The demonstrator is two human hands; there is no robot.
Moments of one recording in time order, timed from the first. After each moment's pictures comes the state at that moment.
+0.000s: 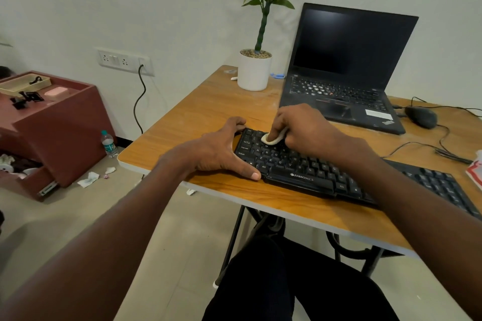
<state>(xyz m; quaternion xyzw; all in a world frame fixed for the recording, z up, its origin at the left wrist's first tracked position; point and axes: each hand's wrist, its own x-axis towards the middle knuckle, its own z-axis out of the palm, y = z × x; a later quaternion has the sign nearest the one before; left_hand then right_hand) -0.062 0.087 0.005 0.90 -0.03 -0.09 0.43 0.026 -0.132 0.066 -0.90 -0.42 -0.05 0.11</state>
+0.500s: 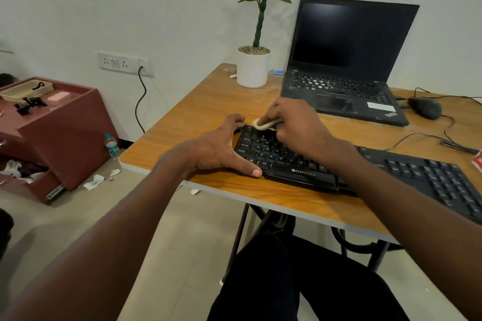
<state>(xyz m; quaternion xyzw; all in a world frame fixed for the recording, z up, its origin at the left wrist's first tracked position) -0.063 0.085 0.006 0.90 -0.02 -0.09 0.43 0.019 -0.118 0.052 -0.89 -0.39 -0.10 0.20</state>
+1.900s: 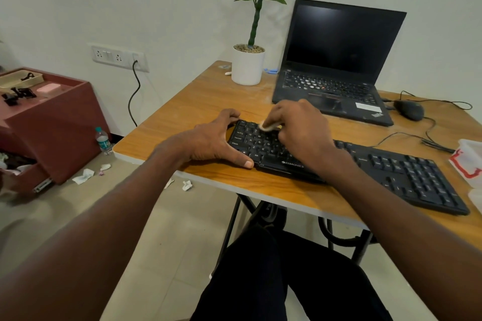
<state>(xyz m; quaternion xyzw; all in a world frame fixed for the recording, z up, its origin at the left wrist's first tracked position) -0.060 0.086 0.004 0.91 -0.01 -0.08 0.41 -0.006 -0.143 0.048 -0.92 -0.33 -0.18 0.12</state>
